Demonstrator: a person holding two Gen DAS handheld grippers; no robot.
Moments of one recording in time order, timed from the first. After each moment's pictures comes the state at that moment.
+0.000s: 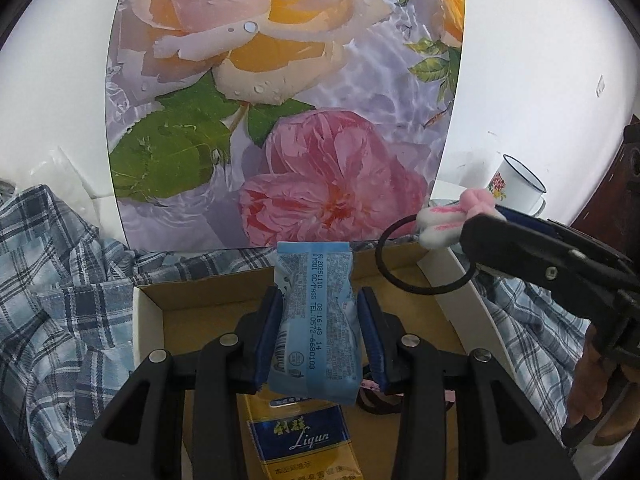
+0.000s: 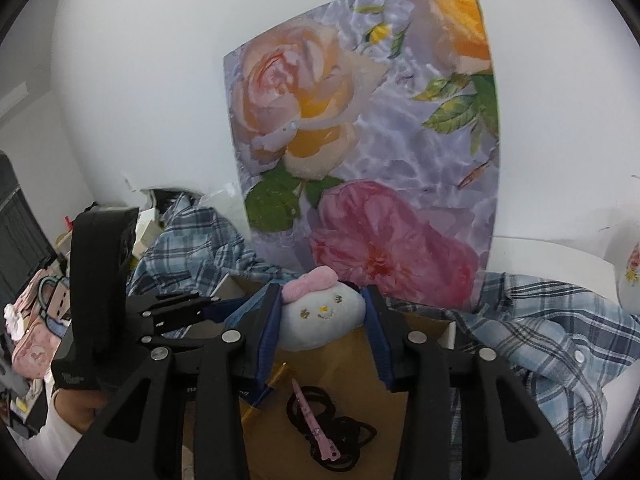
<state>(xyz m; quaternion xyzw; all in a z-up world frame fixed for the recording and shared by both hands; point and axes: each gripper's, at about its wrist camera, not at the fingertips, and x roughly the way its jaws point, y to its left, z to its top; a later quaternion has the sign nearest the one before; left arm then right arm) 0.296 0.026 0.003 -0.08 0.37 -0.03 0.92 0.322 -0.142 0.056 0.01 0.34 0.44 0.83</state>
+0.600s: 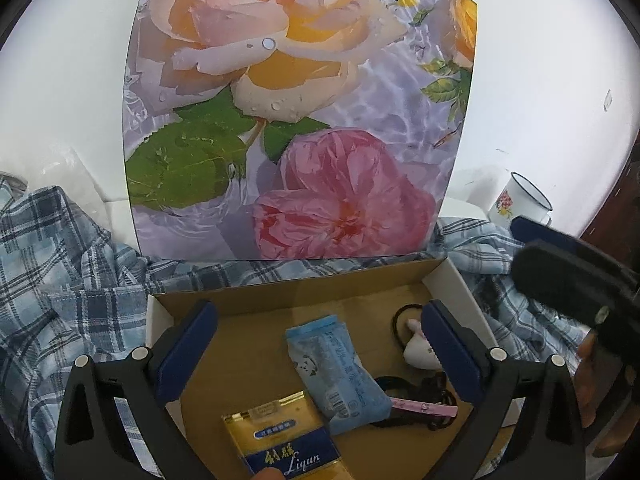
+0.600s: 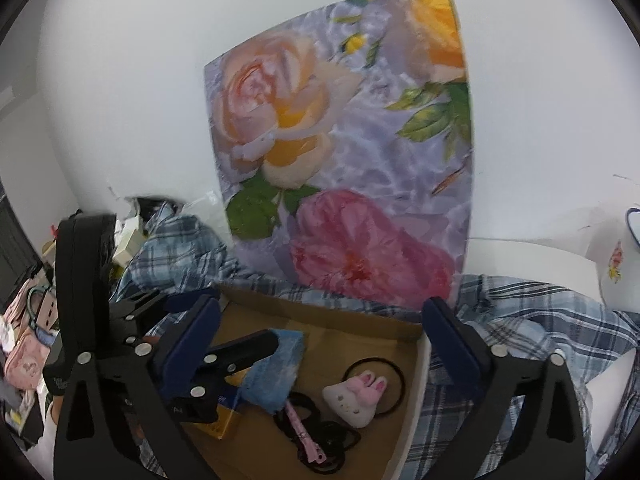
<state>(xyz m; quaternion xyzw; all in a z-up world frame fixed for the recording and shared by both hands) 0.295 0.032 0.007 -0.09 0.36 -0.01 0.93 0.327 -0.152 0.064 0.01 0.34 0.40 0.85</state>
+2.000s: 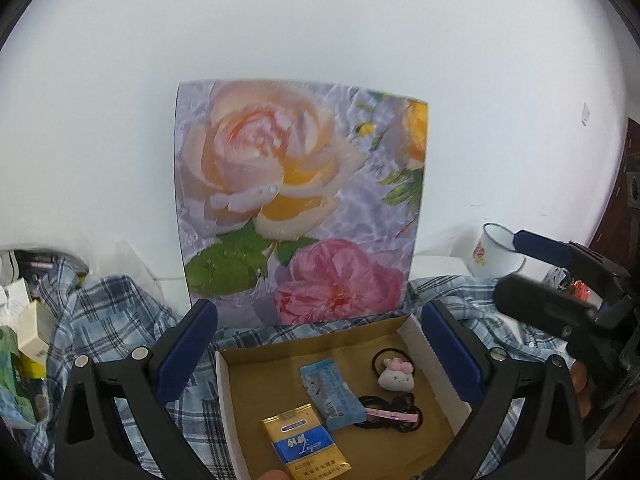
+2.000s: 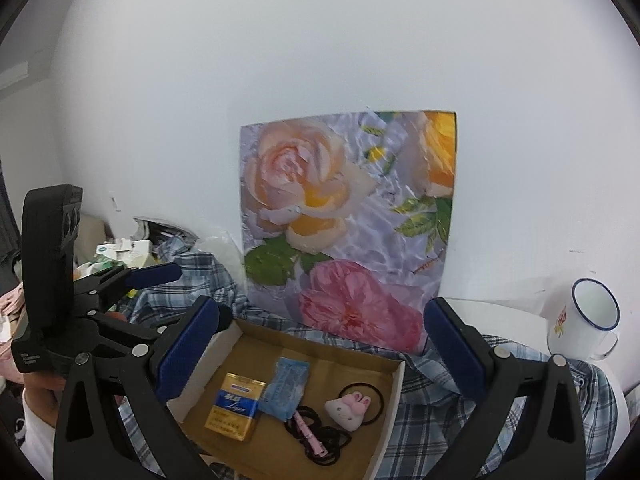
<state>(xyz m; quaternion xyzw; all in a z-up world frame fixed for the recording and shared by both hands) 0.231 0.024 0.111 -0.04 0.26 0.01 0.97 0.278 -0.167 0.147 -0.03 0.27 0.39 0.88</state>
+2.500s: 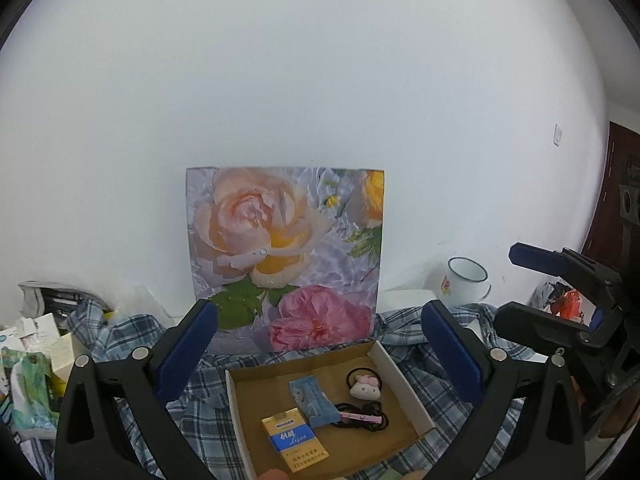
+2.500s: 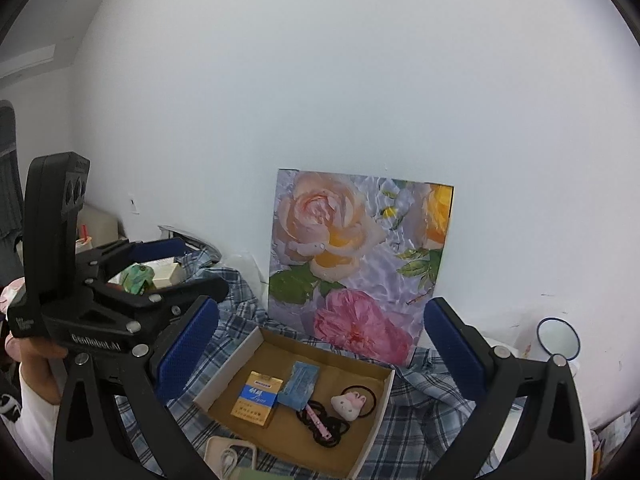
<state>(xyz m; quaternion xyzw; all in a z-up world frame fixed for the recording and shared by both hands) 0.162 0.003 0.179 -0.03 0.20 0.00 0.98 0.218 -0.201 0.215 -0.06 0.22 0.41 0.89</state>
